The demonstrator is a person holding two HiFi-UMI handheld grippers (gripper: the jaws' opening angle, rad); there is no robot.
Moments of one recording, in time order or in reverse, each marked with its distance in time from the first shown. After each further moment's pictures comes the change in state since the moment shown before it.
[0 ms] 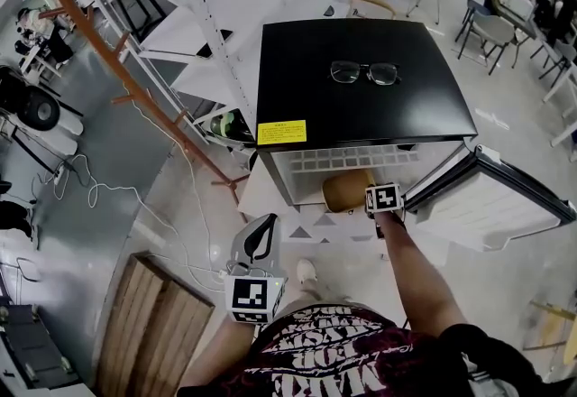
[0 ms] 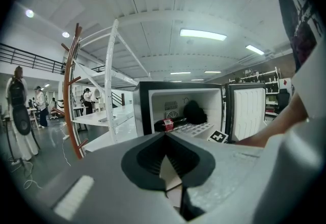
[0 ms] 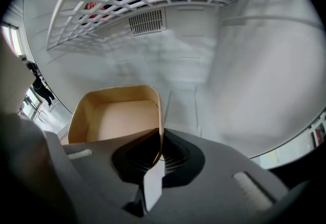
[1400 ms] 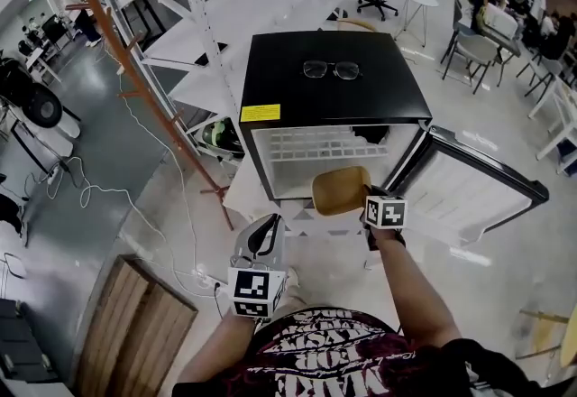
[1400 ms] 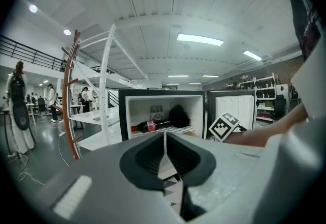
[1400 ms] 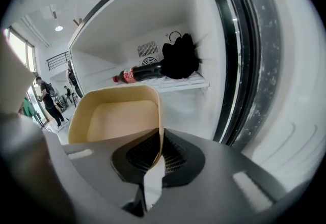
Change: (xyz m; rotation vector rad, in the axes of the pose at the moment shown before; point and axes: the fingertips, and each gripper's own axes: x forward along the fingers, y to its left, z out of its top) left arm -0.039 -0.080 0.004 -0.030 -0.033 -0.031; right arm -0.159 0.005 0.012 0.081 -0.318 0.111
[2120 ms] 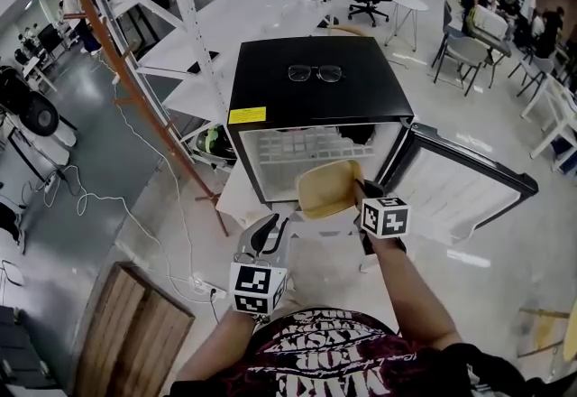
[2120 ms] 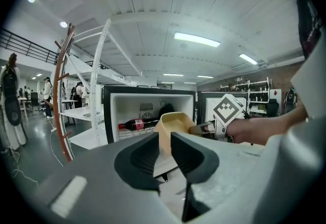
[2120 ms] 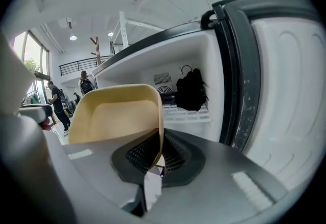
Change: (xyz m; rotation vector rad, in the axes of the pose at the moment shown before) left arm 0.008 -0.036 0.001 -0.022 0.029 -0.078; right arm -0.071 0.034 0.051 -0.043 -0.155 0.086
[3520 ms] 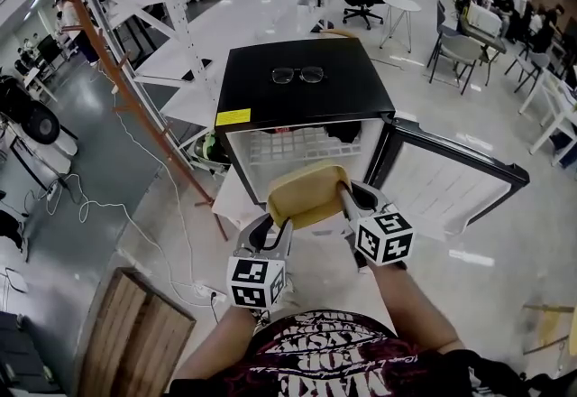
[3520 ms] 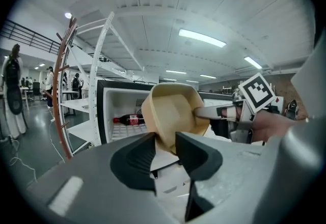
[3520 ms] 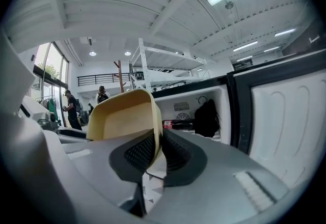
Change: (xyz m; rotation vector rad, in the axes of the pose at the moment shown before) left arm 0.004 -0.027 0.004 -0.079 0.046 0.003; right arm -0.088 0.060 0.053 -0.063 -0.227 0.148
